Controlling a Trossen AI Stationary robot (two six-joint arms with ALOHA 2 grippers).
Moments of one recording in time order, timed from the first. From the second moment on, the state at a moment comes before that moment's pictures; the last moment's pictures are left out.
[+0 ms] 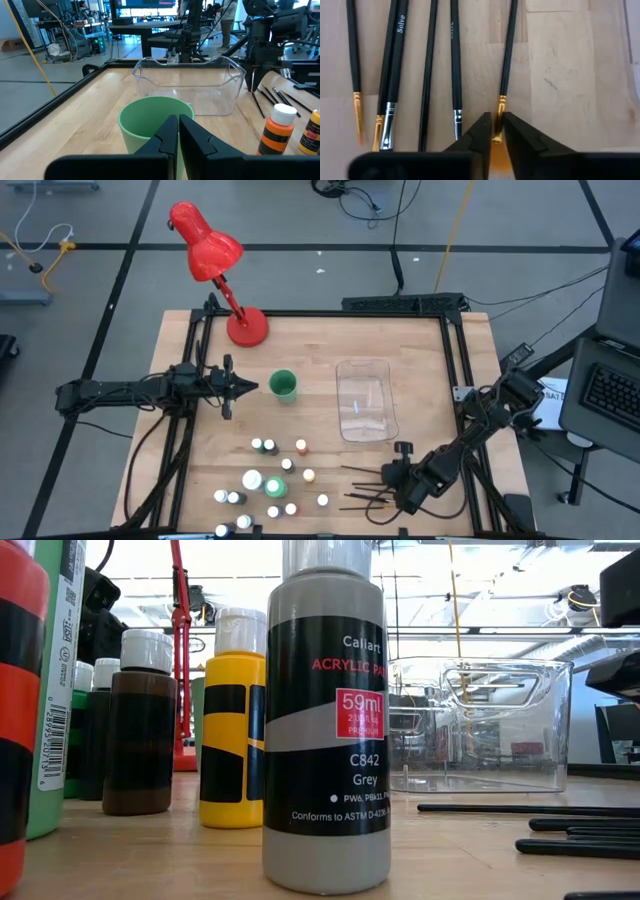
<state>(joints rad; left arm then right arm) 0.14 0.30 0.01 0.21 0.08 0.04 0.79 1.76 0.91 -0.48 0.26 0.82</state>
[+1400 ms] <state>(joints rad) 0.14 0.30 0.01 0.21 0.08 0.04 0.82 1.38 0.91 -0.29 0.49 0.49</state>
